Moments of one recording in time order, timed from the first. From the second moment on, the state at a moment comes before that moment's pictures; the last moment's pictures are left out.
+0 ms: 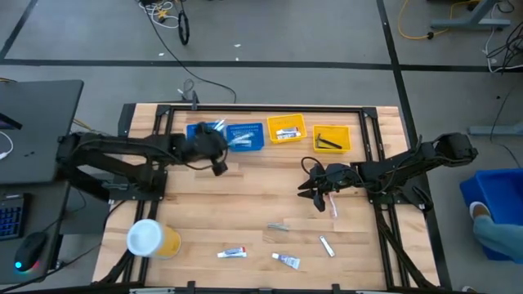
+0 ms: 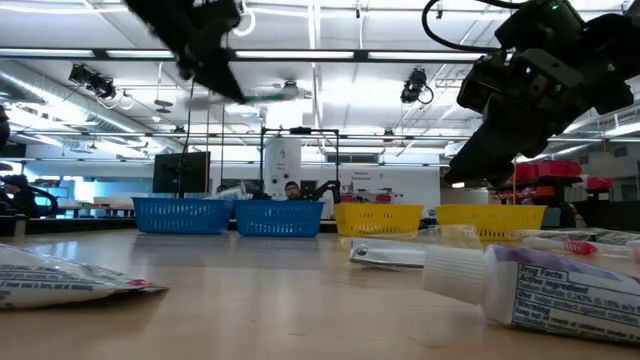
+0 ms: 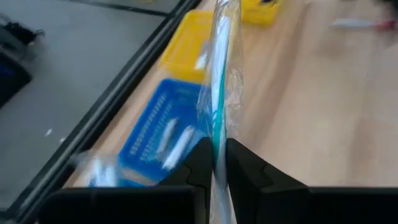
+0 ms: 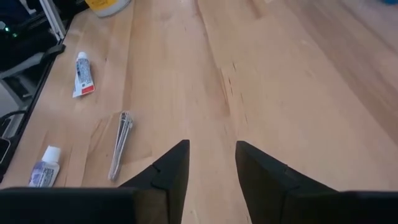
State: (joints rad) left arm 0.05 1.14 0.87 -0.45 -0.49 -0.14; right arm 0.11 1.23 0.35 0.32 -0.02 0.42
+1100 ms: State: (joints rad) left arm 0.77 1.06 0.30 0.19 -0.06 0.07; right arm 0.10 1.26 0.35 0.39 0.03 0.40
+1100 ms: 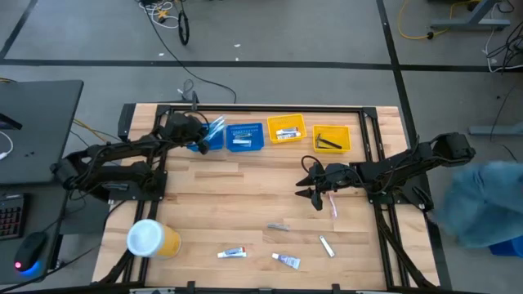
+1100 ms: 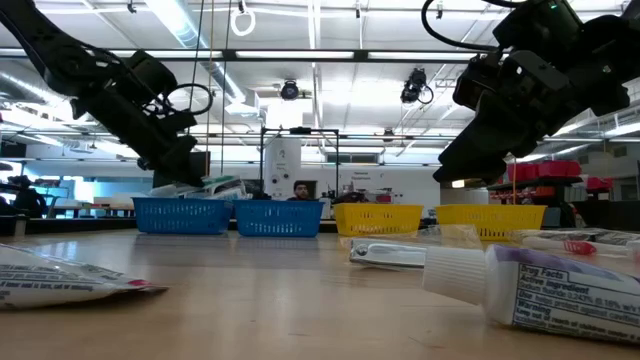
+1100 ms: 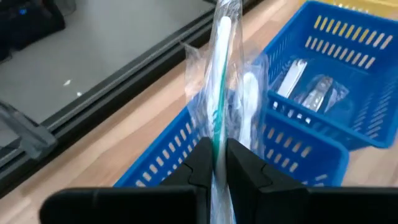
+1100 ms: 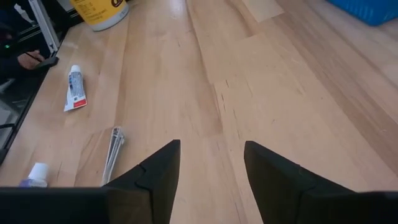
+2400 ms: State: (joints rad) left arm 0.71 1.13 0.29 0.27 -0.17 0.01; right arm 0.10 1.26 0.35 0.39 0.02 0.40
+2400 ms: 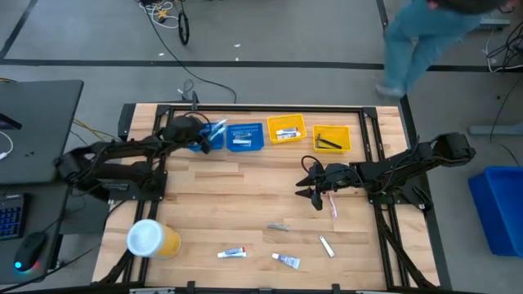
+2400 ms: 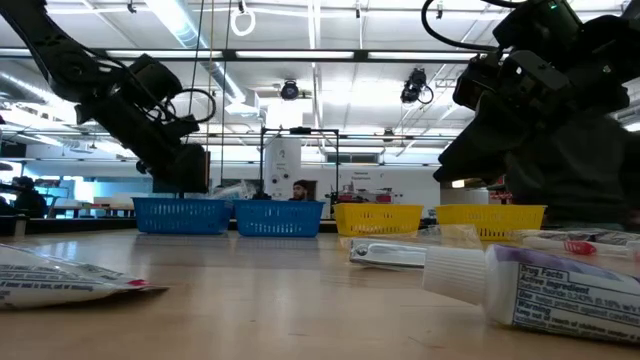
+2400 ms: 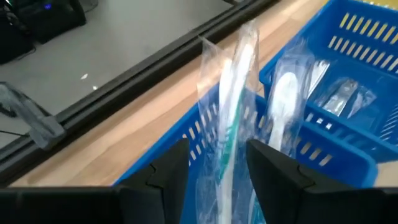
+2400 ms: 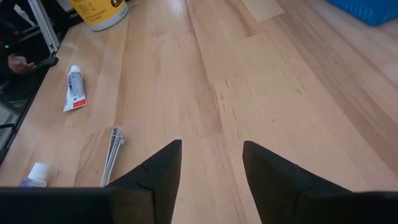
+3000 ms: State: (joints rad) left arm 0.68 0.76 0.29 0.10 -0.13 -0.08; right arm 0.10 1.26 0.35 0.39 0.02 0.40
